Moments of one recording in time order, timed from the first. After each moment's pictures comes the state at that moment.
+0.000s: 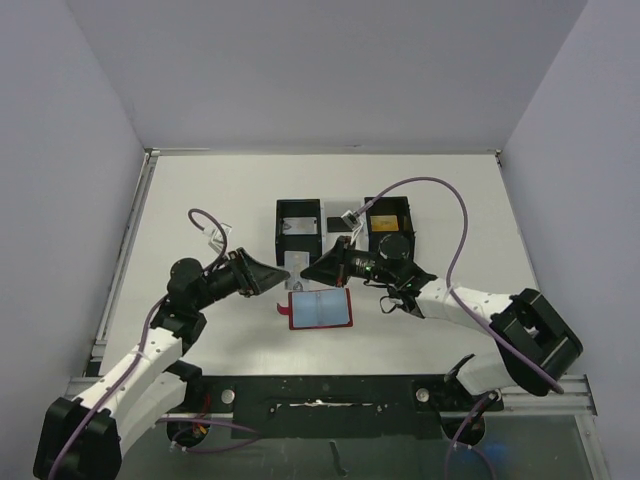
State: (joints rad) left arm -0.35 0.87 0.29 0.50 0.66 -1.00; right arm 0.69 1.42 0.60 0.78 -0.67 0.83
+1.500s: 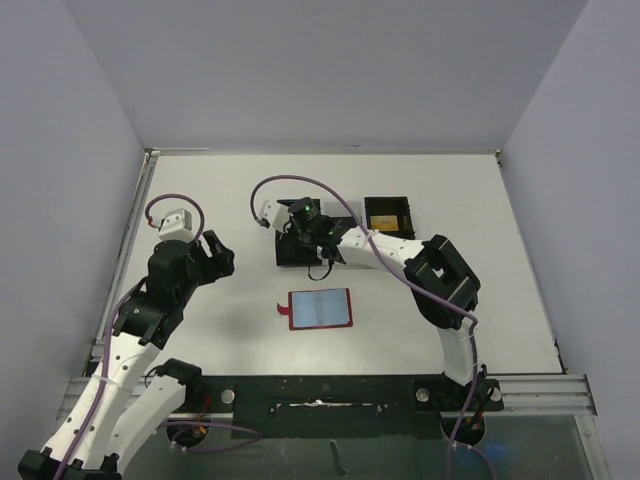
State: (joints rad) left arm -0.34 0.70 0.72 -0.50 -0.20 -0.52; right arm 0.83 1.99 1.43 -0.11 0.21 -0.59
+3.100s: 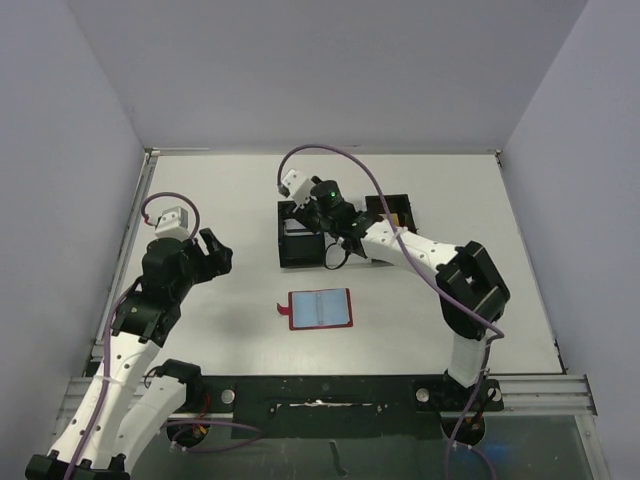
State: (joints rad) left arm -0.26 0.70 0.72 -0.48 -0.11 -0.49; right arm 0.75 1.89 1.41 -0.04 0.20 -0.45
